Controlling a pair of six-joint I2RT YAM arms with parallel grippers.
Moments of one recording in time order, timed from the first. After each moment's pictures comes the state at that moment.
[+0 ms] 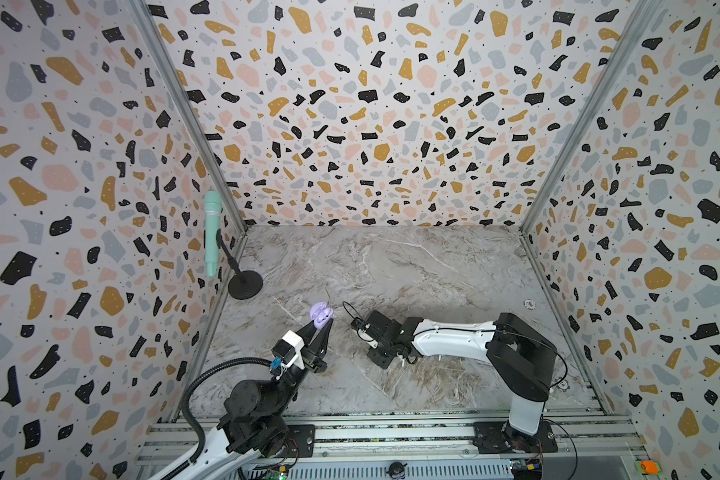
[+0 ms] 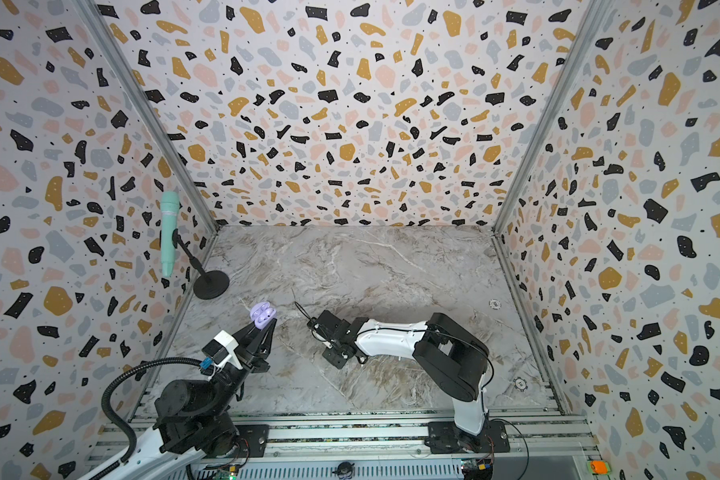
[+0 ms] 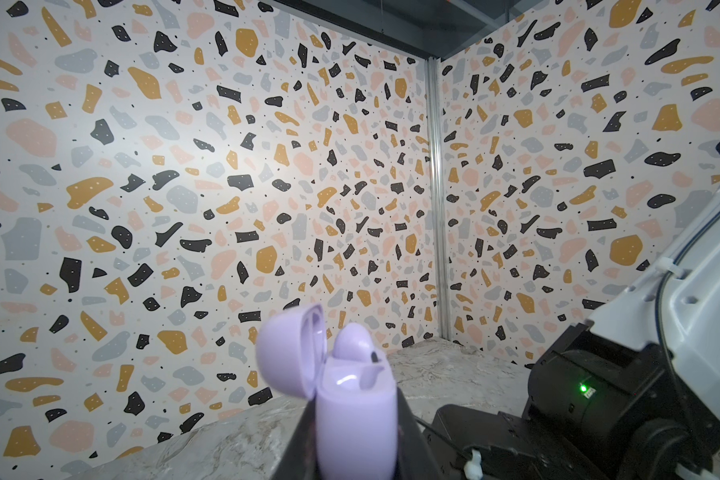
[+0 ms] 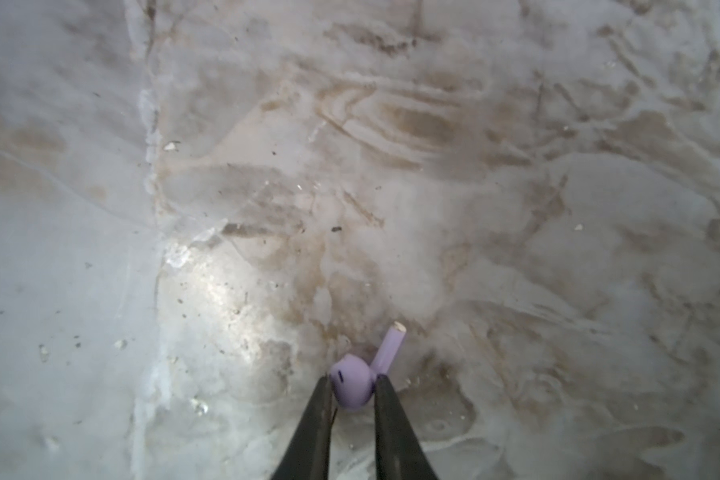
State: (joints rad) left arm -0.90 0.16 0.16 0.42 -0.25 0.17; right arm 1.05 1.84 1.15 -0.44 0.05 0.05
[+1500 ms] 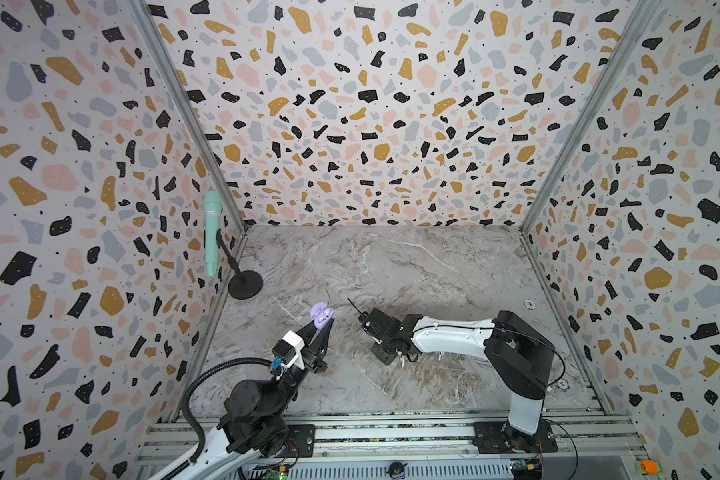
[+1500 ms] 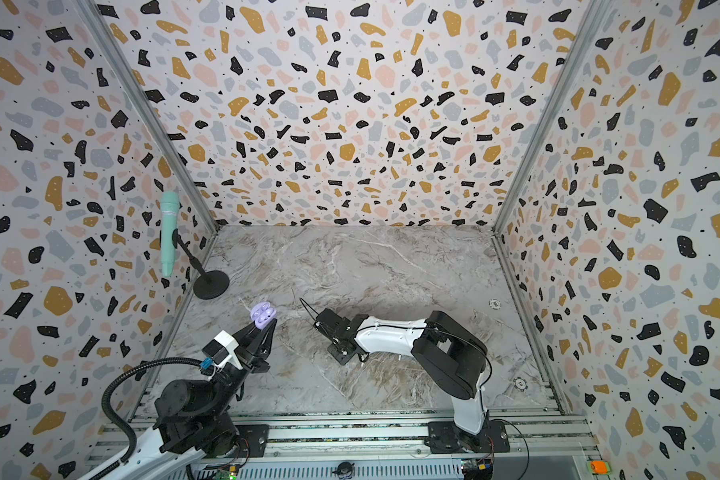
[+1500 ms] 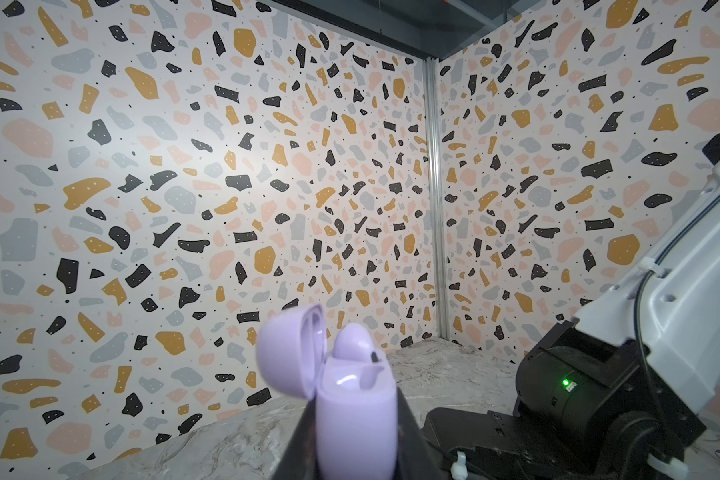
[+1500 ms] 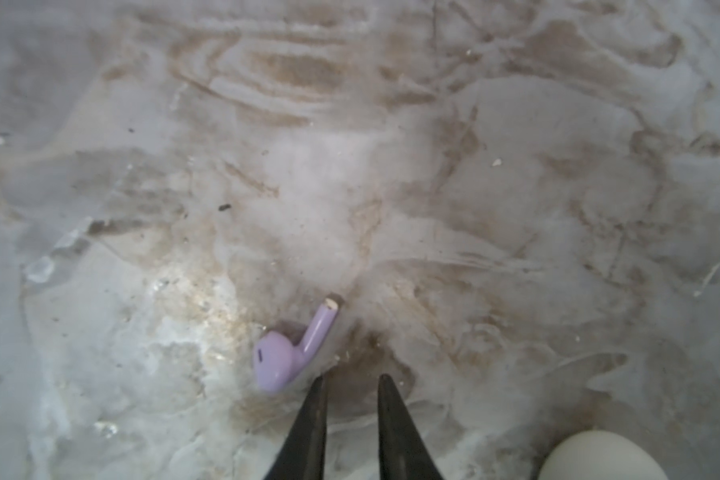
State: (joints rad) left arm -0.90 0.16 0.16 0.42 -0.25 0.17; right arm 1.04 1.87 1.18 -0.52 0.17 0.15
